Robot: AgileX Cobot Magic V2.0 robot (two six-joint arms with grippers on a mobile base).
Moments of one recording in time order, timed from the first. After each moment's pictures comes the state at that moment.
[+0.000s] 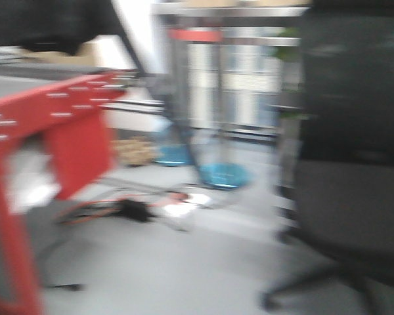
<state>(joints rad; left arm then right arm) -0.05 -0.01 0.03 -0.10 0.03 0.06 0.39 0.20 -0.56 -0.12 0.76 0.20</state>
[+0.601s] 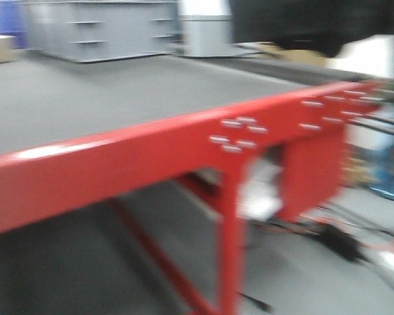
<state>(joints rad) -0.05 -0.01 0.03 -0.10 0.03 0.06 0.39 0.20 -0.56 -0.12 0.76 0.20</state>
